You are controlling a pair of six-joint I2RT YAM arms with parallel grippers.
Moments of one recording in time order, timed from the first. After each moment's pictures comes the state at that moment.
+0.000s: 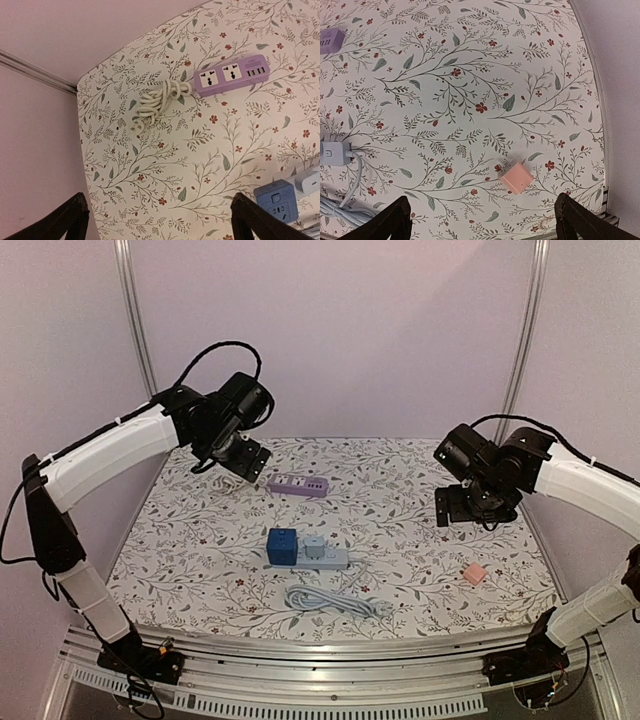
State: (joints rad) left arm -0.75 1.69 1.70 -1.03 -0.64 -0.13; right arm 0.79 1.37 1.28 -1.14 0.48 0.75
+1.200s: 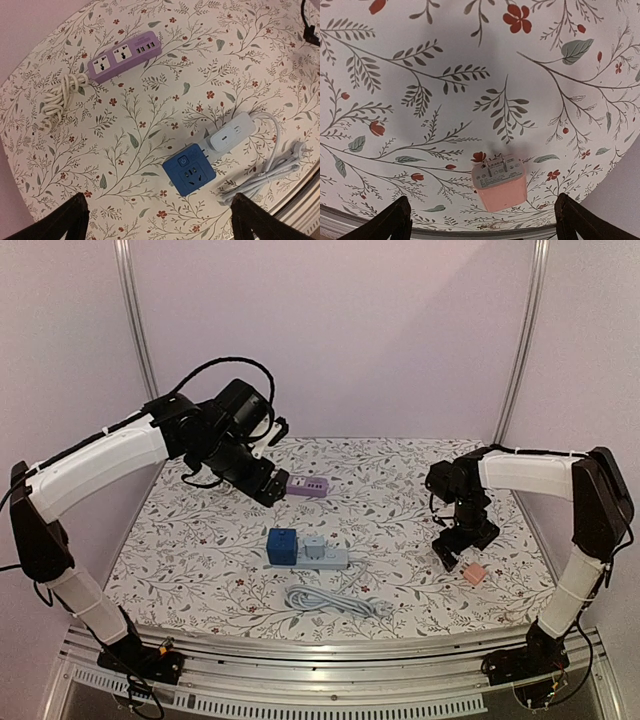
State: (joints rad) left arm -0.82 1.61 1.61 -1.01 -0.23 -0.15; right arm 0.53 1.75 1.21 -1.17 0.19 0.14
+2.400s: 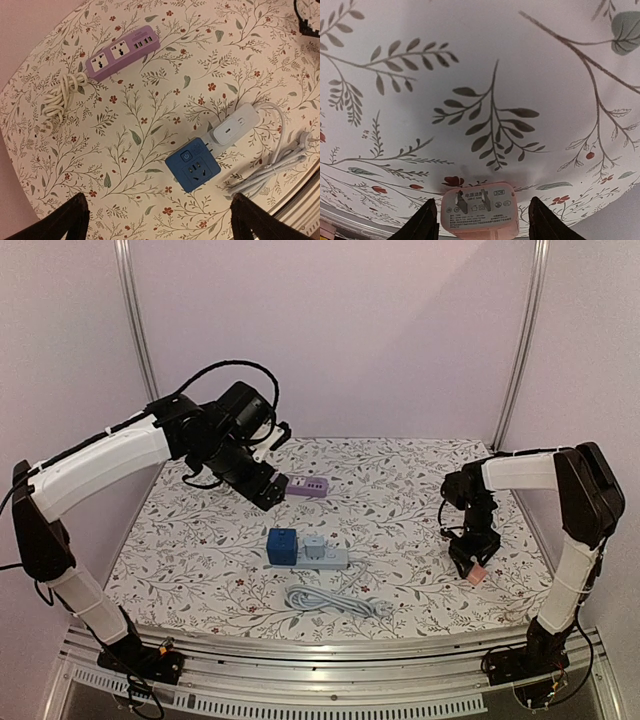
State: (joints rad) left arm -0.82 1.61 1.61 -1.03 -0.23 -0.10; right arm 0.38 1.85 1.16 -1.14 0.10 -0.05
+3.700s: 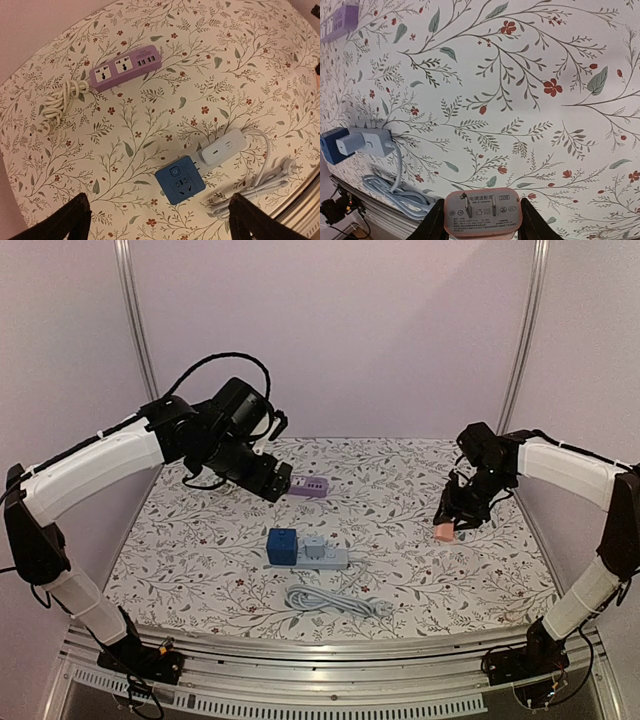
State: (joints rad) left arm -0.85 1.58 1.58 -0.96 -0.25 -0.22; right arm 0.38 1.58 1.22 -0.96 -0.23 0.52
